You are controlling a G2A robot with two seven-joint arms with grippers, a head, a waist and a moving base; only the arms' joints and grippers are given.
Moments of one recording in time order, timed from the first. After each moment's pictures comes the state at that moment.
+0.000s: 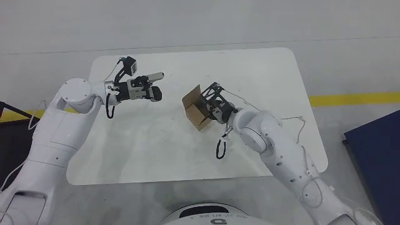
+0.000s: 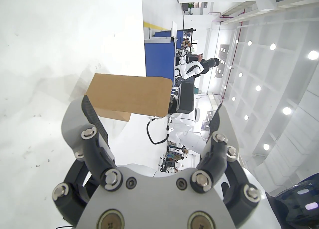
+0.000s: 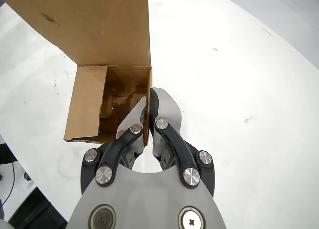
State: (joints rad) left arm 0.99 -0.92 -1.09 -1.33 -0.49 0.02 -1.10; right arm -1.31 -1.23 1.01 -1.77 -1.19 -0.18 0.75
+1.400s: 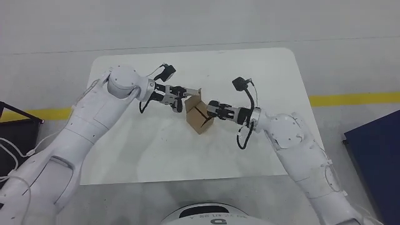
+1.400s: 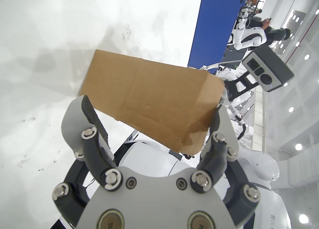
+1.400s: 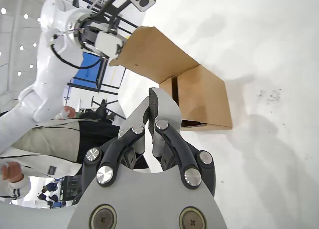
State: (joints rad) left arm 0.70 -1.09 -0.72 -1.09 -0.35 0.09 -1.18; right arm -1.37 -1.20 1.23 -1.67 -0.20 -0.25 0.79
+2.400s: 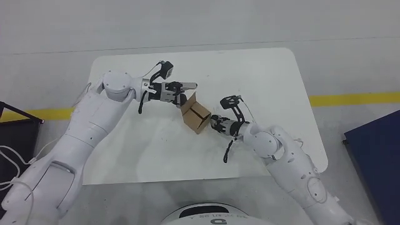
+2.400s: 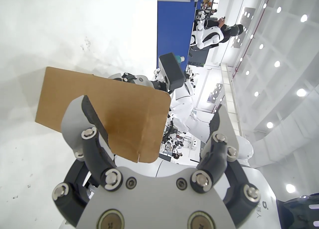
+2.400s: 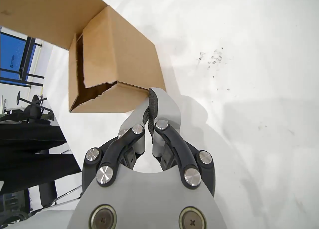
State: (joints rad) left arm 0.77 -1.10 -0.82 -1.08 -0.48 -0.03 -1.19; right arm -1.38 -1.22 1.05 -1.53 -0.64 -0.13 0.59
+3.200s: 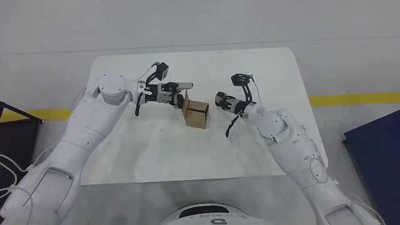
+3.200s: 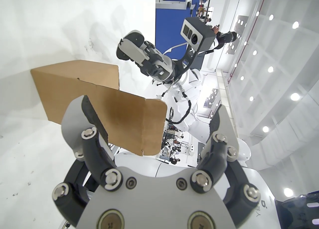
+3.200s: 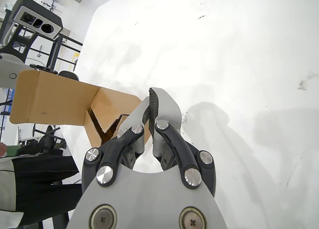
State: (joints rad) left arm 0.82 -1.08 -0.88 -1.12 -0.47 -0.02 -1.18; right arm -1.27 -1.23 1.12 -1.47 -0.48 -0.12 0.58
